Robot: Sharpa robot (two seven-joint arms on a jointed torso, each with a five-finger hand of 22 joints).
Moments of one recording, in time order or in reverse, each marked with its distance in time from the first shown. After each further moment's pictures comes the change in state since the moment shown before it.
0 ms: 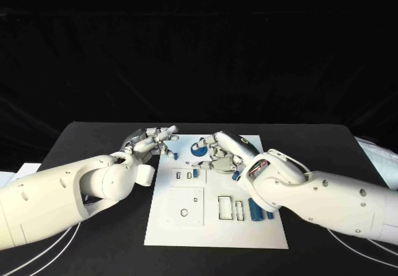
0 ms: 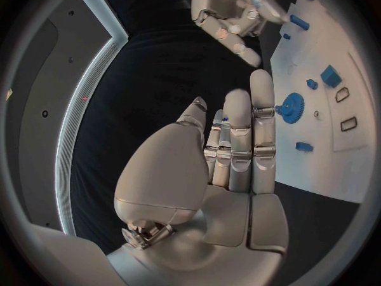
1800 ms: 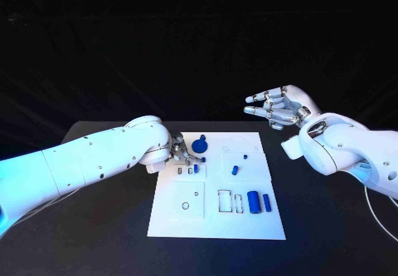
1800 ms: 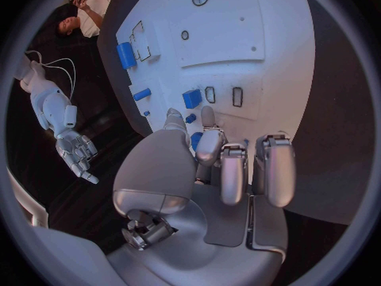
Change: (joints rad) left arm 0.130 0.314 -0.011 -0.258 -1.071 0.469 -1.002; left_hand -0.250 0.067 -0.242 0.101 -0.091 -0.108 -0.107 0.527 0.474 0.054 -0.084 1.081 1.064 0.000 -0.063 0.758 0.489 -0.120 0.020 -0.051 0.882 0.882; right arm 0.146 -0.223 0.001 -0.003 0.698 0.040 0.182; right_hand 0.032 0.048 -0.003 -0.004 0.015 -0.001 0.001 0.000 0.000 -0.019 0.001 -0.034 -0.041 0.000 0.000 -0.042 -0.001 0.015 -0.026 0.001 -0.040 -0.069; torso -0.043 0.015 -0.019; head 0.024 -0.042
